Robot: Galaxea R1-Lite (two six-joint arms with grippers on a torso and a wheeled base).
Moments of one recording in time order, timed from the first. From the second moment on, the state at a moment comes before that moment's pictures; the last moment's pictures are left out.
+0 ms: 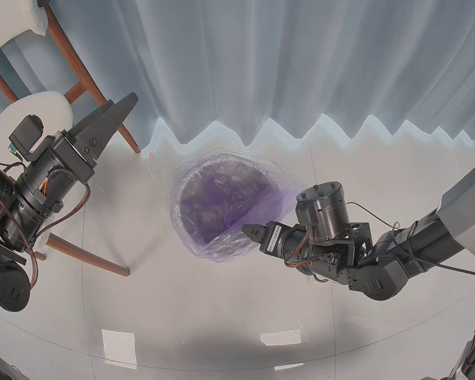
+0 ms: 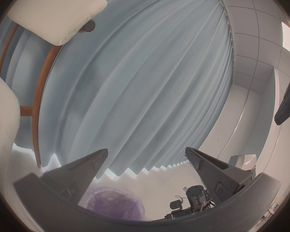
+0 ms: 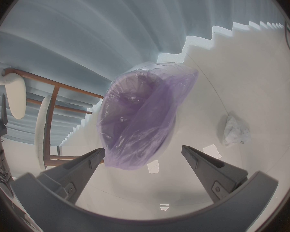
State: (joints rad) left arm -0.29 1.55 -0.53 -1.54 -0.41 -0.42; right arm 0.75 2.04 -1.02 -0.50 -0.19 0.75
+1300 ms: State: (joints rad) left arm -0.23 1.46 -0.54 -1.54 -0.41 -0.43; right arm 0.75 2.18 -1.17 -0.55 -0.17 0.79
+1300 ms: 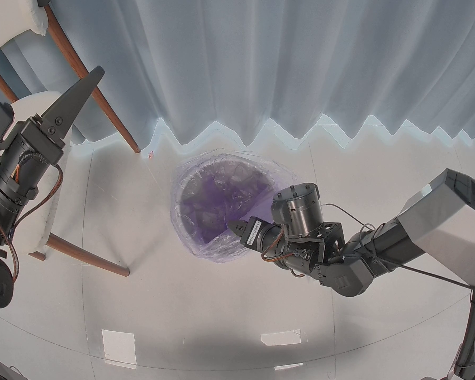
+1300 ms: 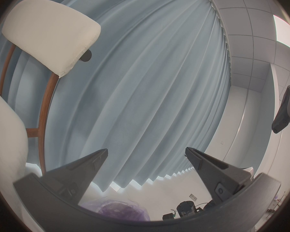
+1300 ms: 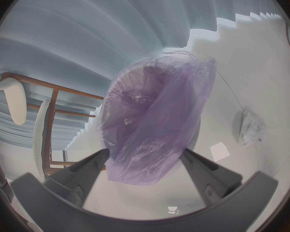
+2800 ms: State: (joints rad) left arm -0.24 1.46 -0.52 -1.54 -0.42 -0.42; right arm 0.74 2.45 -0.92 -0.93 -0.17 0.70
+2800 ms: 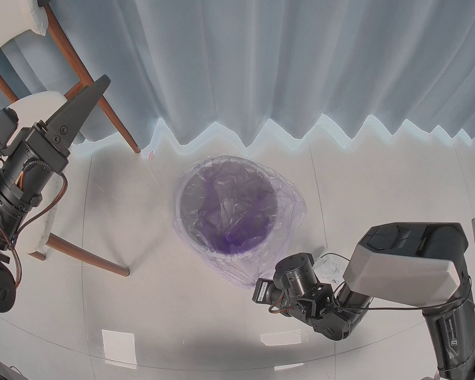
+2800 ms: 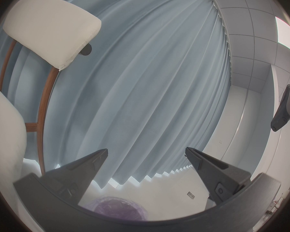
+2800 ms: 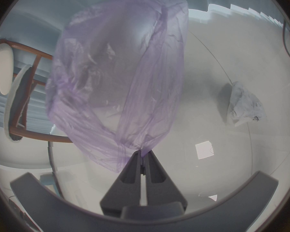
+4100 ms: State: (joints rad) left arm -0.28 1.73 -0.56 -1.19 -0.40 -0.45; right arm 0.77 1.76 -0.43 -1.02 0.11 0.74
